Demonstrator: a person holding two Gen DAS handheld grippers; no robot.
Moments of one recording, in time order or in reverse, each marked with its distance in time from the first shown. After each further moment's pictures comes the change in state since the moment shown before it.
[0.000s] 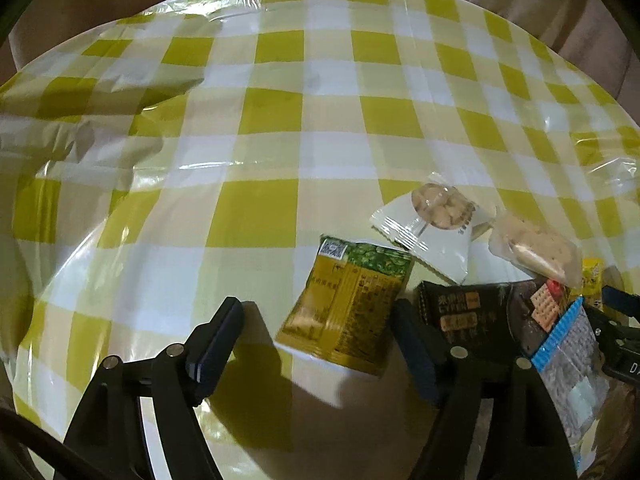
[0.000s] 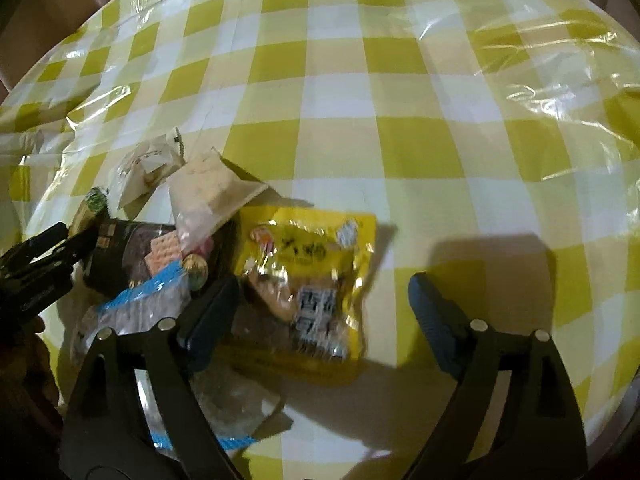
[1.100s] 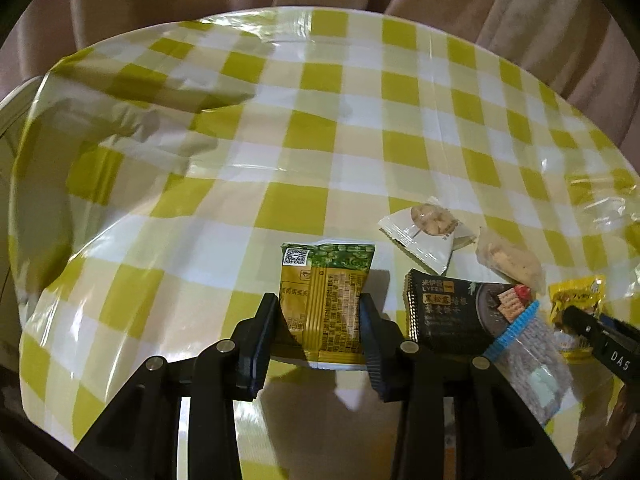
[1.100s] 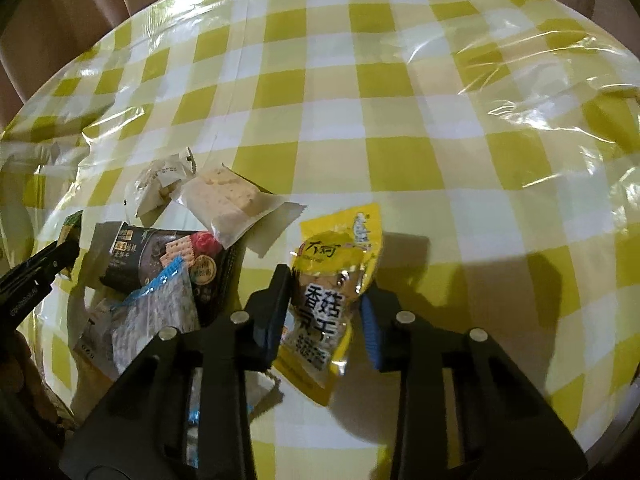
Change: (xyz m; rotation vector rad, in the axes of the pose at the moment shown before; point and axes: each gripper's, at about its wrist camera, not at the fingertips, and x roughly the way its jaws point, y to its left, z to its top) left arm -0.055 0.012 -0.021 -0.148 -0.083 0.024; right arm -0.032 -0.011 -0.012 0.011 -0.088 0.032
